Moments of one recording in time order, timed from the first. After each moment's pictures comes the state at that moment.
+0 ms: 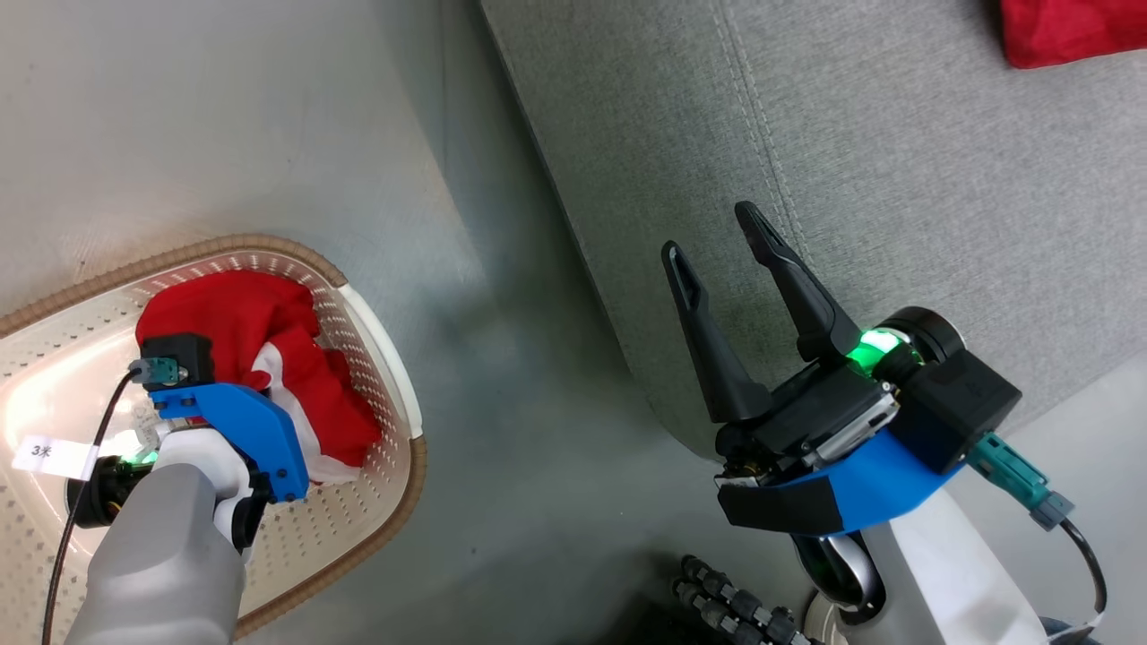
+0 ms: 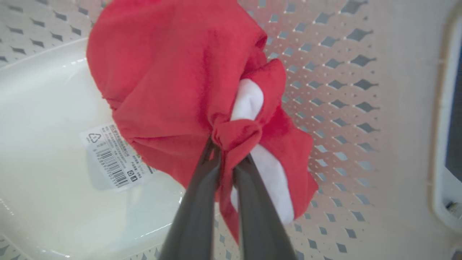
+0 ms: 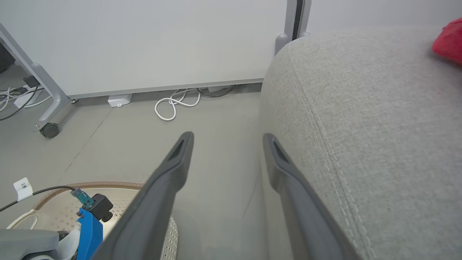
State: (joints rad) left arm -0.69 0.20 -0.13 1.17 -0.30 -0.12 0.09; right arm -0.37 -0.05 0.35 0.00 0.26 0.13 -0.26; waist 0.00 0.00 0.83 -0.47
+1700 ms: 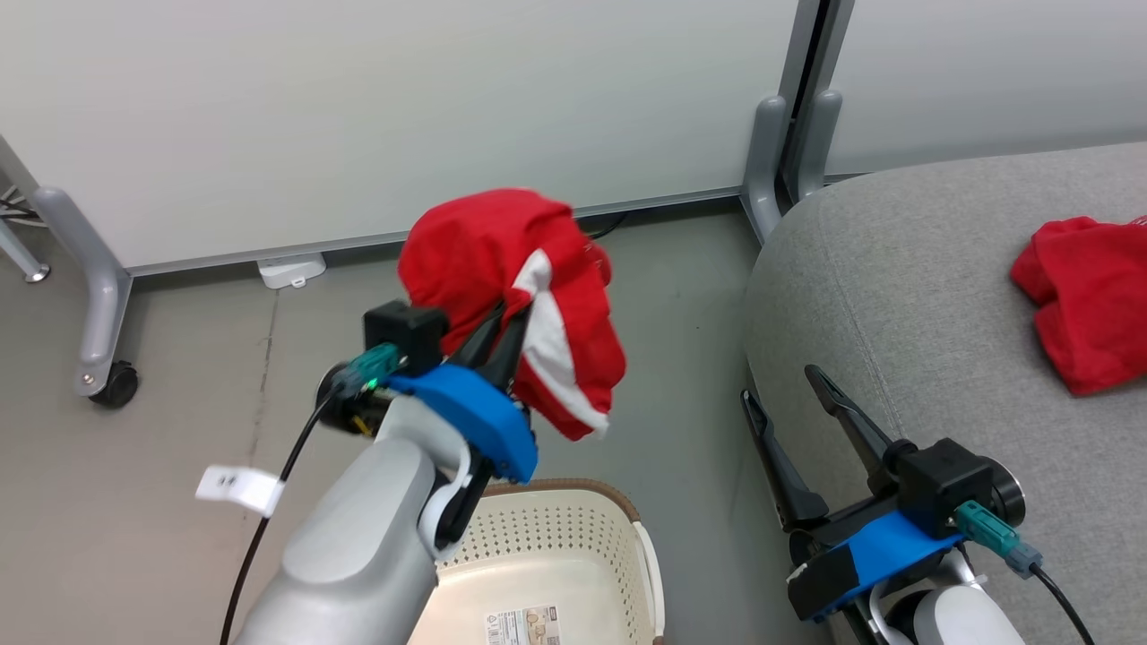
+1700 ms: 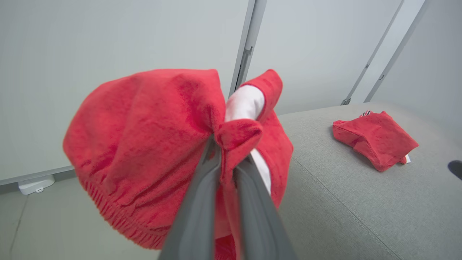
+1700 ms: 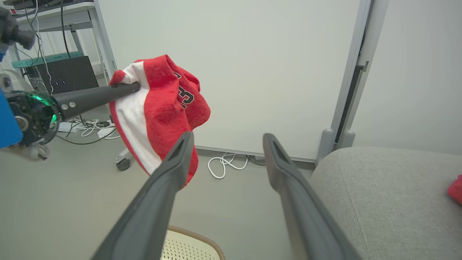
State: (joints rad) left arm -0.59 0.08 -0.59 0.72 -0.63 -0.13 -0.16; right arm -0.13 -0.07 0.20 0.11 0.13 0.13 -0.10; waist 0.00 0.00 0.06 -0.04
